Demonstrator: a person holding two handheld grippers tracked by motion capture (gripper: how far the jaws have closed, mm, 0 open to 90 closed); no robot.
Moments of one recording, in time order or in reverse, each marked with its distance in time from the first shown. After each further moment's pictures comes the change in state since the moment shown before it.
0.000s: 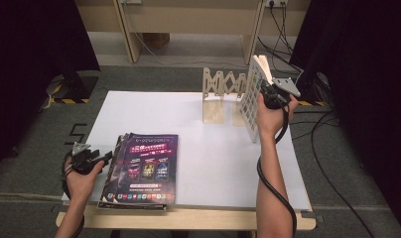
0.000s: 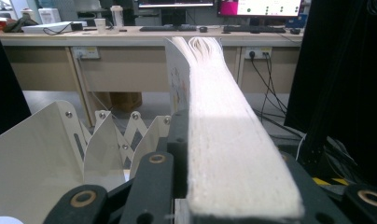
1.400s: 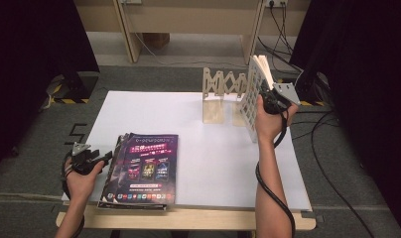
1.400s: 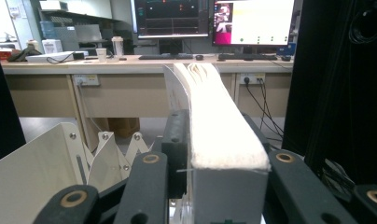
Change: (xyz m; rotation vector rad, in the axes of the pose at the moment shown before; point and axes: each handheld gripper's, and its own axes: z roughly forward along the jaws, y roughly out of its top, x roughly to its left) left arm -0.001 0.000 -0.001 -0.004 0.004 0.008; right arm 0.002 -0.007 -0.012 -0.122 -0.012 0.002
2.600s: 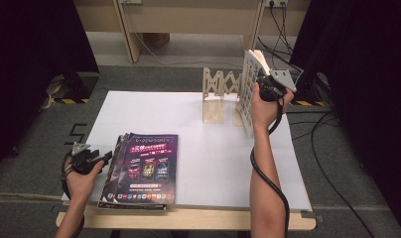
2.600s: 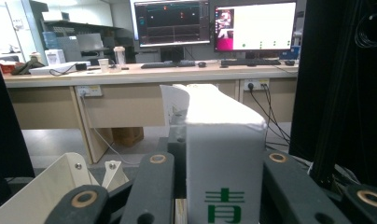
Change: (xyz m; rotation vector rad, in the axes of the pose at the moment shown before) left arm 0.001 0.000 0.000 0.005 -0.001 -0.013; right arm 0.014 0.021 0.027 -0.017 0.000 0.040
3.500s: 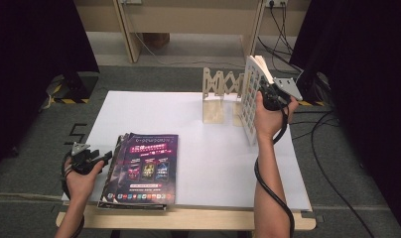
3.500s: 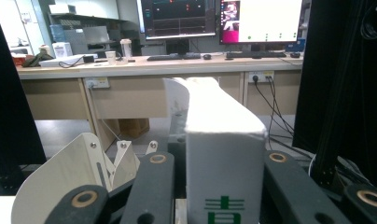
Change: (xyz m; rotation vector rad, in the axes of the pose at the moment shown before) left arm 0.000 0.000 0.000 -0.002 0.000 0.002; right arm -0.005 -0.002 -0.033 0.021 0.023 -0.010
